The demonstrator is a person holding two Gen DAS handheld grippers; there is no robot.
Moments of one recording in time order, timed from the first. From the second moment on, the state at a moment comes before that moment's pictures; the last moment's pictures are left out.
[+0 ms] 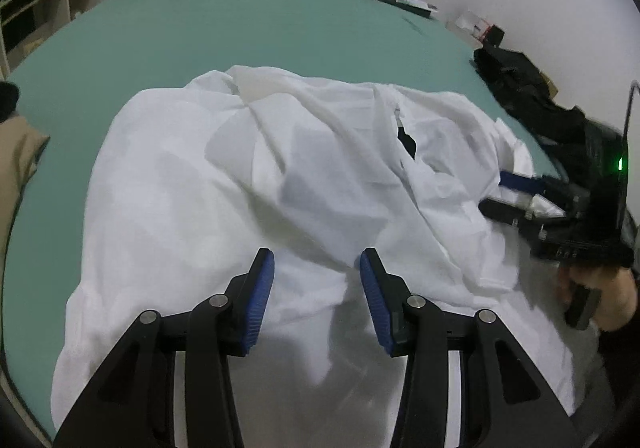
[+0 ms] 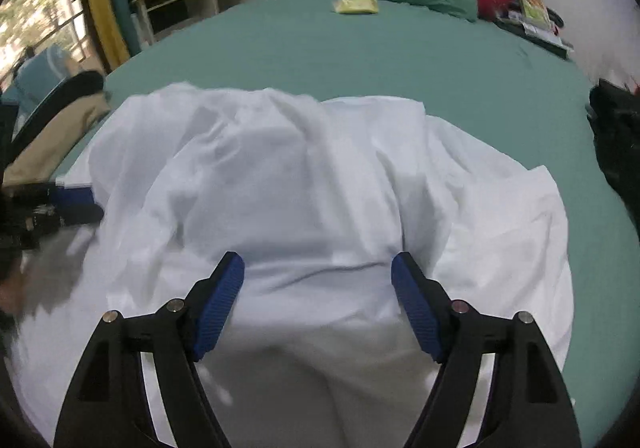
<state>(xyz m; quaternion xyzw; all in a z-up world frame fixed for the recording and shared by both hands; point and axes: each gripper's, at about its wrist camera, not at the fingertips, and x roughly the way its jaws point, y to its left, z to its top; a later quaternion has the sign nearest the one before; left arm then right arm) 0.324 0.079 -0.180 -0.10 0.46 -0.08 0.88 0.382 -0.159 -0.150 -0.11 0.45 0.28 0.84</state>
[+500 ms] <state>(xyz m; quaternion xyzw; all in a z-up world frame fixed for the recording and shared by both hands) 0.154 0.170 -0.149 -0.14 0.46 0.05 0.88 0.285 -0.280 -0.103 -0.07 0.49 0.18 0.85</state>
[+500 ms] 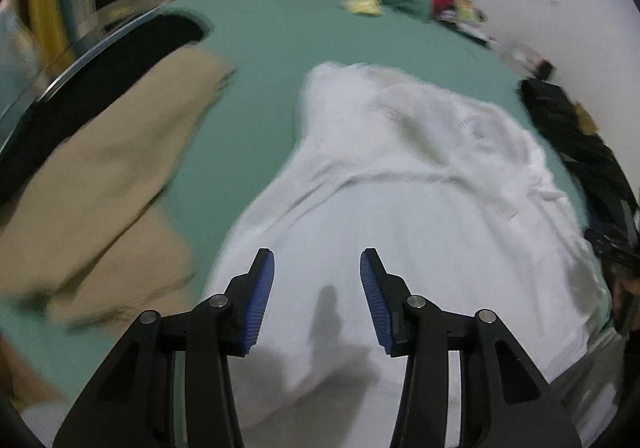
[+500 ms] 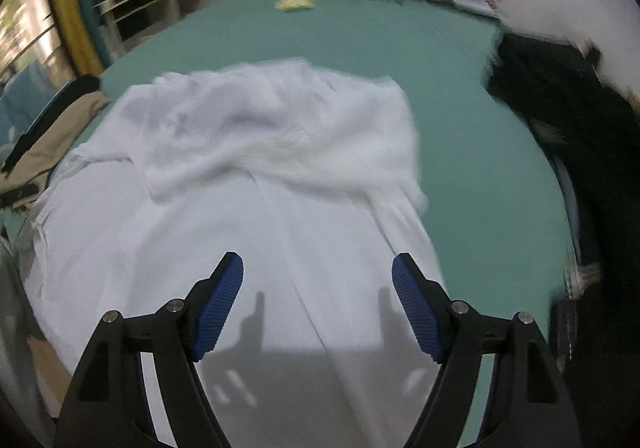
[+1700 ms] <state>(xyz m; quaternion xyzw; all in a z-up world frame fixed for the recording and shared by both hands) 0.116 0.198 -0.139 -0.11 0.51 0.05 0.85 0.244 -0.368 -0.144 0.09 0.57 0.14 0.81</state>
